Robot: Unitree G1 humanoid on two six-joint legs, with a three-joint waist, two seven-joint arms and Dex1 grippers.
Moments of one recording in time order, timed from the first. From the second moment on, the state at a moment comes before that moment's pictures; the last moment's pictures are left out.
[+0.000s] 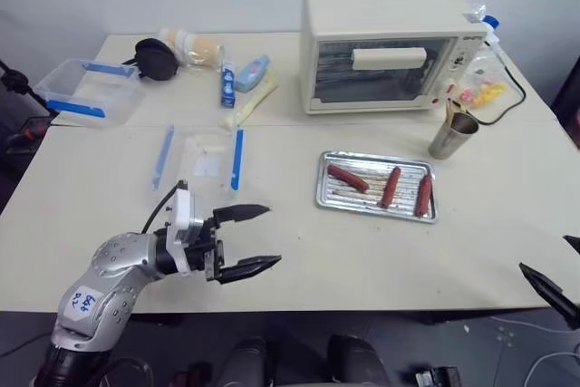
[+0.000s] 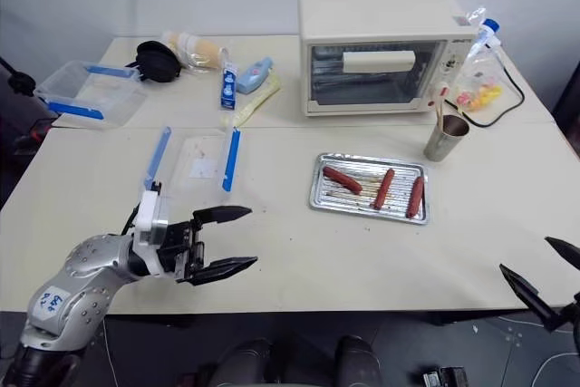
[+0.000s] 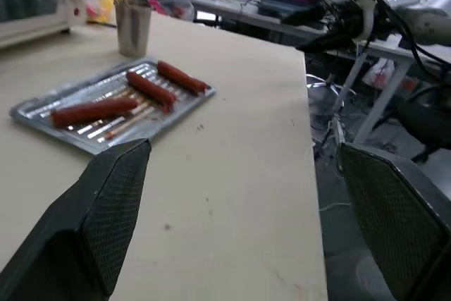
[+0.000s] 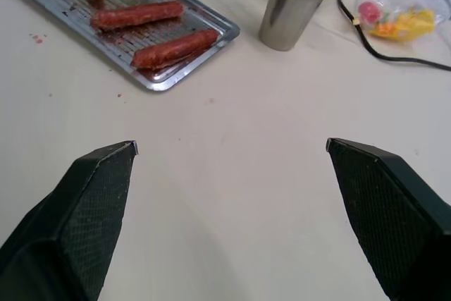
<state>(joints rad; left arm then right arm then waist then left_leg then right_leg) -0.06 0.62 0.06 -0.43 -0.69 0.38 -0.96 0.39 -0.85 -0.75 -0.04 0.60 -0.01 1.04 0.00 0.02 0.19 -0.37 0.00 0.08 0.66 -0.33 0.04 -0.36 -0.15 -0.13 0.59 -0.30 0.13</state>
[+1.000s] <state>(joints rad) -0.10 0.47 0.12 -0.41 -0.65 0.30 -0.76 -1.03 -0.89 0.09 0.84 0.03 0.17 1.00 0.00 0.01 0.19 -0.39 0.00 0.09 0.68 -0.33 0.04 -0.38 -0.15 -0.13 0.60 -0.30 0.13</state>
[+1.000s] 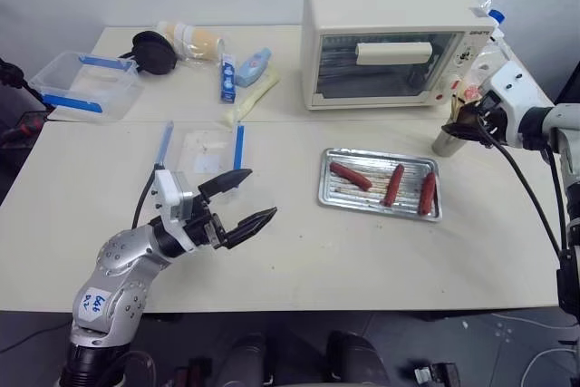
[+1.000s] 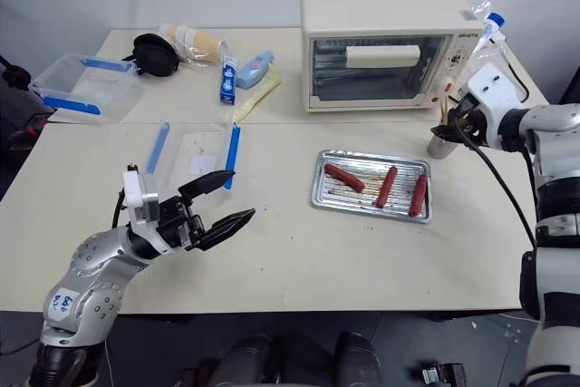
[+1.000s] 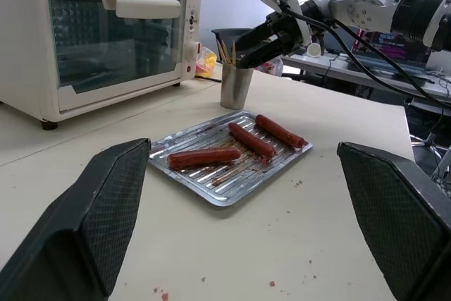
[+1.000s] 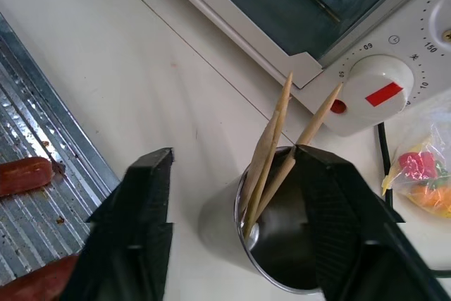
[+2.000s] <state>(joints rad) -0.18 0.44 0.09 -0.34 -0.62 0.26 -0.80 -1.10 -1.03 -0.13 0.58 0.27 0.33 1.30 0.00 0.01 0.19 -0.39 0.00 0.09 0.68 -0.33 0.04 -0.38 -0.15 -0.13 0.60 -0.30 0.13</state>
